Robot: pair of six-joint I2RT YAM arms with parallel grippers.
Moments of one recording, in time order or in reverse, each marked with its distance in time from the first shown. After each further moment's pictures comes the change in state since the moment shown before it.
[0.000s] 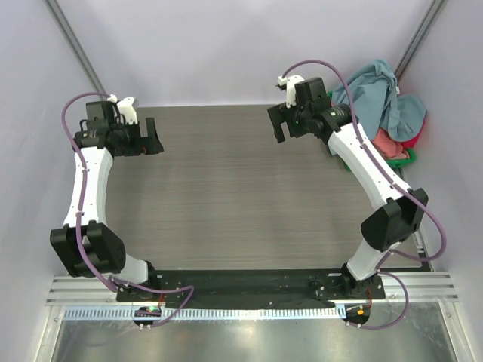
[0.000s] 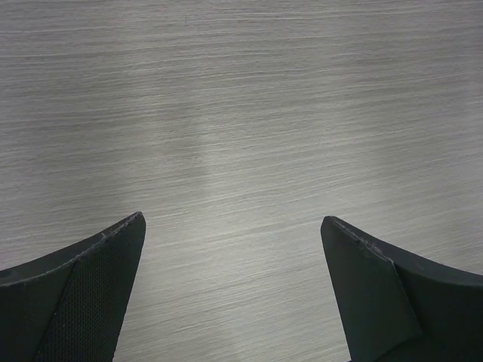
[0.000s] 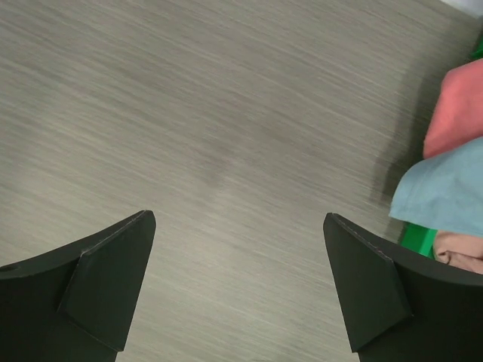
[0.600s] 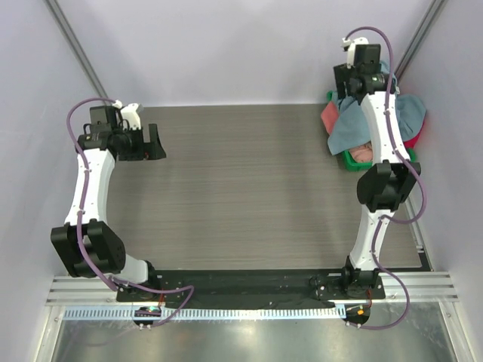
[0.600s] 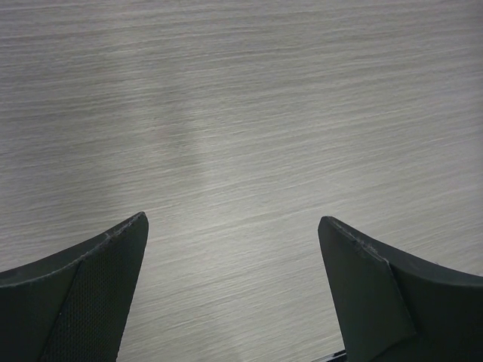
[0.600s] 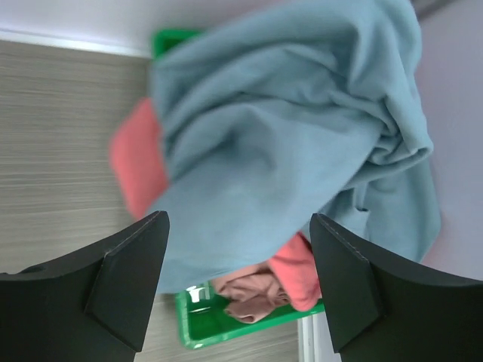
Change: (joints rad) left arm 0.000 -0.001 -0.051 0.002 0.037 0.020; right arm -0.377 0.377 0.504 0.040 0.198 -0.225
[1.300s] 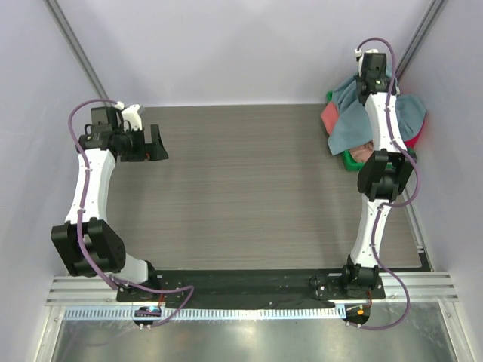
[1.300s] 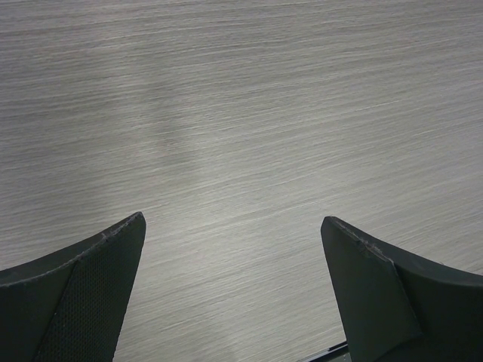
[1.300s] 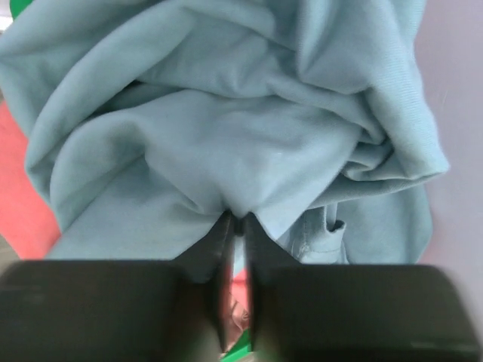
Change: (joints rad) left arm 0.000 0.006 -0.015 0.000 0.038 0.007; right arm -0.139 0.218 0.078 0.049 0.124 -0.041
